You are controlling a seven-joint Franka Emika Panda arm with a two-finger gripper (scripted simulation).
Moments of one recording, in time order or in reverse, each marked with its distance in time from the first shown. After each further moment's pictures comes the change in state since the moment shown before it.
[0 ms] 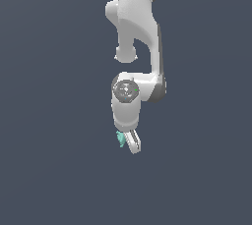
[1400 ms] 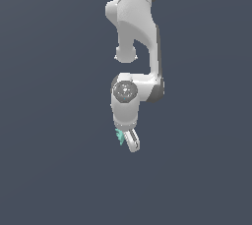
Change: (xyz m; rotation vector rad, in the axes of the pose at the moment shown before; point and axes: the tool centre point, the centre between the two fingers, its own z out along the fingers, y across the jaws) arm -0.001 0.009 0.010 0.000 0.000 0.001
